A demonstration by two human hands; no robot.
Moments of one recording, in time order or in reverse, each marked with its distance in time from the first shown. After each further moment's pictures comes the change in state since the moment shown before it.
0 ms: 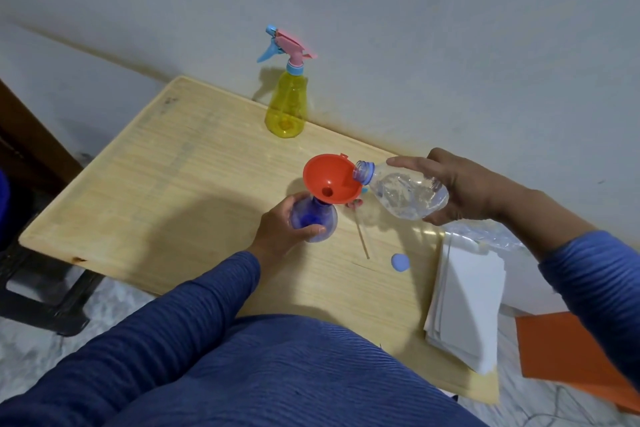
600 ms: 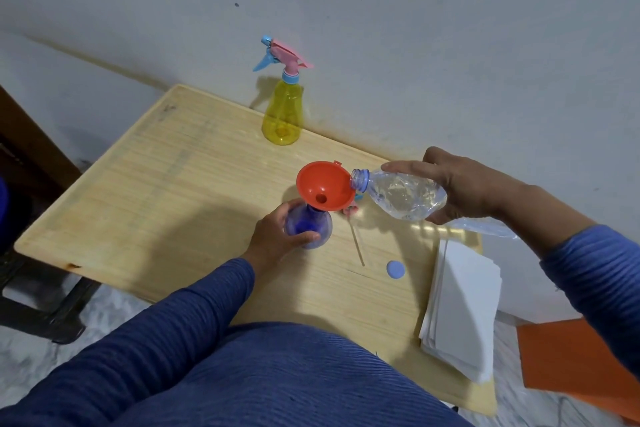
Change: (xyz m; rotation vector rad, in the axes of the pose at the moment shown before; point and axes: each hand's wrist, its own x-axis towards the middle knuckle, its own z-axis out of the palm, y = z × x) left_hand 0.001 0.002 0.001 0.016 -0.015 0.027; right_hand 0.000 0.004 -0.014 -0.120 -0.030 -0.013
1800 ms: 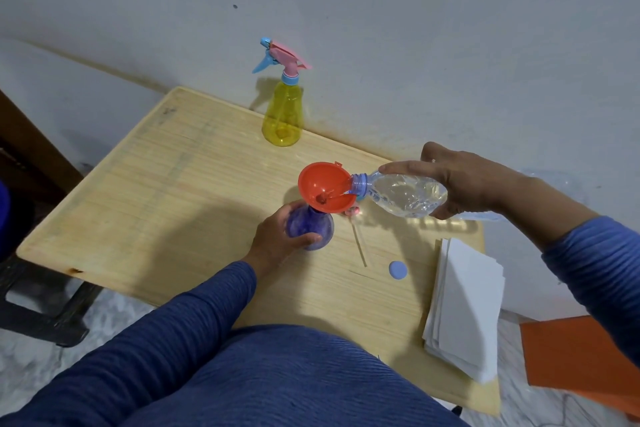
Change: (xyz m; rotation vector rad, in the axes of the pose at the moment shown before) left_hand -0.002 0.006 -0.001 0.065 0.022 0.011; right_hand 0.004 -0.004 -0.010 -0.150 -0.059 0.037
